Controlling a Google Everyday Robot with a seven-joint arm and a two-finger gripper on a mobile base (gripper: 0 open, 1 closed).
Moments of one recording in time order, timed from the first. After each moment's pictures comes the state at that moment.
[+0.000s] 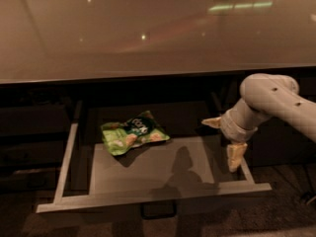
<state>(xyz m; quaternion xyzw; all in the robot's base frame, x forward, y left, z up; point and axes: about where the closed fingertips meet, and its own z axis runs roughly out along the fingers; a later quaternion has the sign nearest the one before) 0.538 -0.219 0.646 -0.82 0.55 0.03 0.13</state>
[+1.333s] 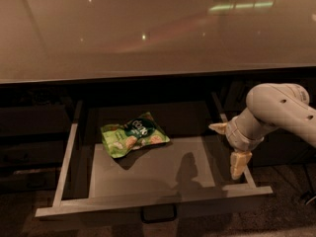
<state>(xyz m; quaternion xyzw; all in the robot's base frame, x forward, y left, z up) 0.514 -0.226 0.650 -0.79 0.59 0.00 0.13</state>
